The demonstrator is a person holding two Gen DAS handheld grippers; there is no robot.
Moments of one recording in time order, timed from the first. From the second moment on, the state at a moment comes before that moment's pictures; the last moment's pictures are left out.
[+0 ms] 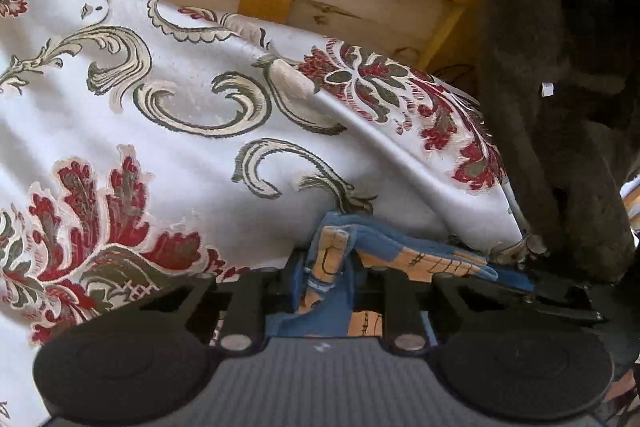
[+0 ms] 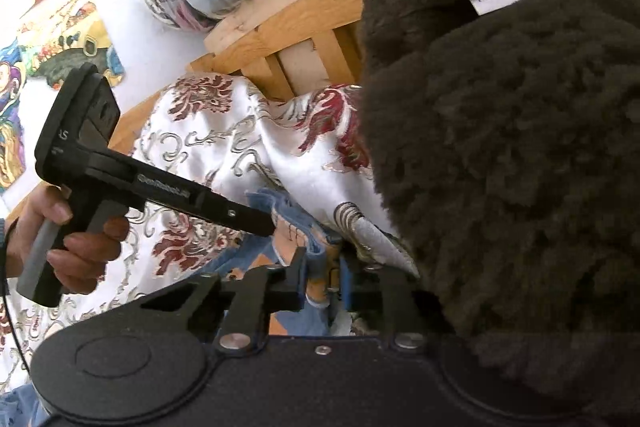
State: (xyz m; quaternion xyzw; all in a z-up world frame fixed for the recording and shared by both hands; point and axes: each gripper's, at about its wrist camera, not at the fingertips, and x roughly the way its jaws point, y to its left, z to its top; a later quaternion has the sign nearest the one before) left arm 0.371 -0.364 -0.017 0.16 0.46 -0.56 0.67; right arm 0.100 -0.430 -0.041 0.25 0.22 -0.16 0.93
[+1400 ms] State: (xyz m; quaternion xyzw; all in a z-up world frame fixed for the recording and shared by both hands) left arm 0.294 -0.082 0.052 0.07 0.39 -0.51 0.76; right arm 0.074 -0.198 0.017 -0.02 0.19 0.15 0.97
